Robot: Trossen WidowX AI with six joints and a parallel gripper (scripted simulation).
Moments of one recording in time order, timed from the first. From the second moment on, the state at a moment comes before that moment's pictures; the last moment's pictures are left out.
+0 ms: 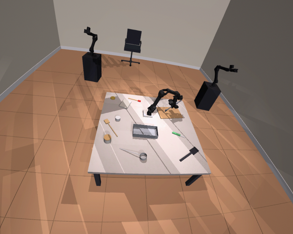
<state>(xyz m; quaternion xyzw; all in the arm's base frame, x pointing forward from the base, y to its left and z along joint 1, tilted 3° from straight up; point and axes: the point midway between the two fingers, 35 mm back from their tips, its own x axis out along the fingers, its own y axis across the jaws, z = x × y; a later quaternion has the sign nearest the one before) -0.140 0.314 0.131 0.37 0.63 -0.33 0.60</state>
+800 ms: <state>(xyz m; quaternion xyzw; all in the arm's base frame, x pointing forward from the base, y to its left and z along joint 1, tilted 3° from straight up) -0.139 0.314 0.092 0.37 0.63 -0.33 0.60</state>
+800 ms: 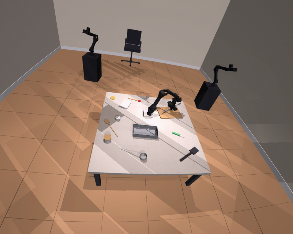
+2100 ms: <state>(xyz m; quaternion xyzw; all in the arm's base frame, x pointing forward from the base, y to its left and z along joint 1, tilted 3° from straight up) -0.137 0.307 0.085 0.37 0.63 -0.33 0.60</state>
